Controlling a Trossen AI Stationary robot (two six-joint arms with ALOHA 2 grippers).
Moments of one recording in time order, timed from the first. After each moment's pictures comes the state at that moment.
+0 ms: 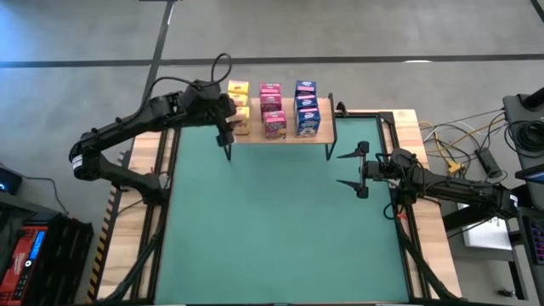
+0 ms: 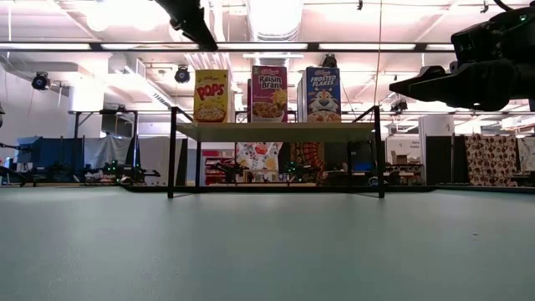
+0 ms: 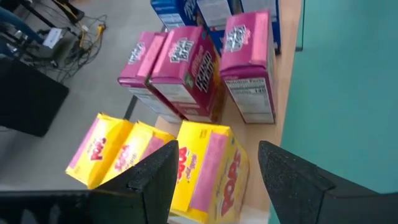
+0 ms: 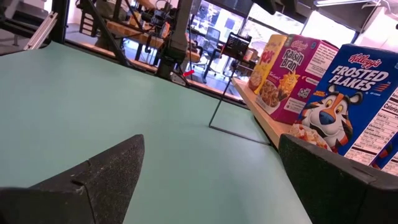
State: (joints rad) left arm 0.41 1.30 1.45 -0.81 -0.19 0.35; right arm -0.42 0.40 0.01 0.40 -0.39 -0.39
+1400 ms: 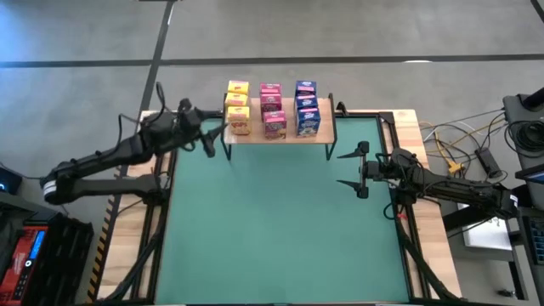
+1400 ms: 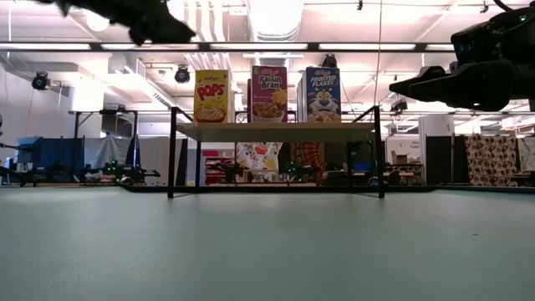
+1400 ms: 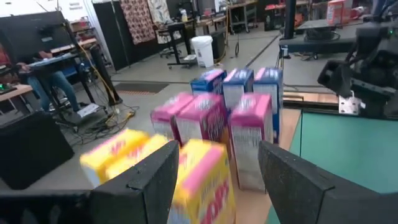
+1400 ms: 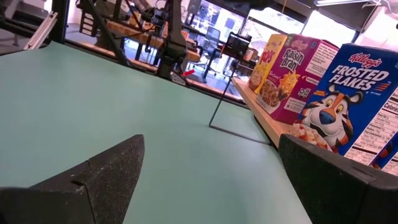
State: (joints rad) left arm 0.41 0.81 0.78 -0.07 -0.17 0.17; right arm -0.42 0.40 0.01 0.40 -0.39 -0.39
